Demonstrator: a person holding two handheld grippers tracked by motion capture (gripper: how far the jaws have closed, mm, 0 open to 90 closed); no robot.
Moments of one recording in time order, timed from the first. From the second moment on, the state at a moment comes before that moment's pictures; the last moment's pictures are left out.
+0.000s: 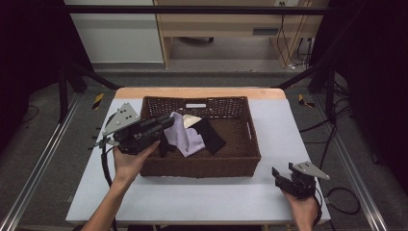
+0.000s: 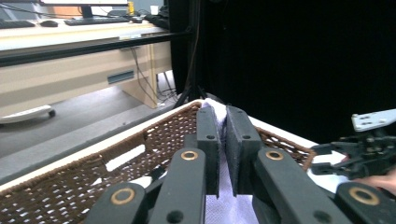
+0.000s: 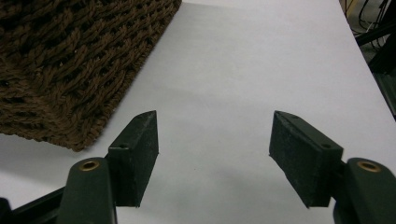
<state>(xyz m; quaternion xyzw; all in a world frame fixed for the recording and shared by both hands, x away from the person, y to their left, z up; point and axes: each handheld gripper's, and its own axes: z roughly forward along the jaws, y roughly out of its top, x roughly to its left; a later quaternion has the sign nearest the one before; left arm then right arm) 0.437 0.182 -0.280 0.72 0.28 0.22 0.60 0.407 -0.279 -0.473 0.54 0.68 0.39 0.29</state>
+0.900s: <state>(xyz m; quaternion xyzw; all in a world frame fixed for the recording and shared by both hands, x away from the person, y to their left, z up) 0.372 0.199 -0.298 0.73 0.24 0.19 0.61 0.405 -0.280 -0.473 0.54 0.68 0.39 0.30</state>
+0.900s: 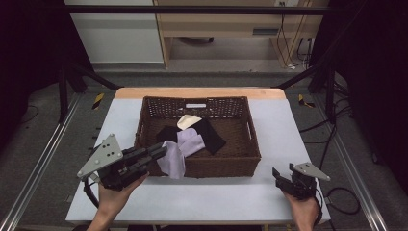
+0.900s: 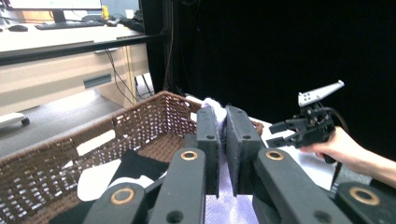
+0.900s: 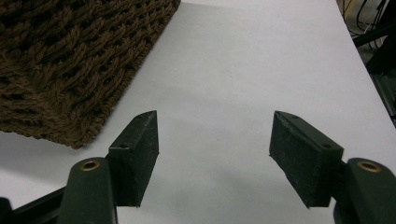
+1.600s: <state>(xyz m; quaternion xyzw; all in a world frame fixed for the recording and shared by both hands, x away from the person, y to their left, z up) 0.370 0.195 -0.394 0.80 0.30 0.14 0.50 0.403 -0.280 -0.477 0.53 0.69 0.38 0.30</state>
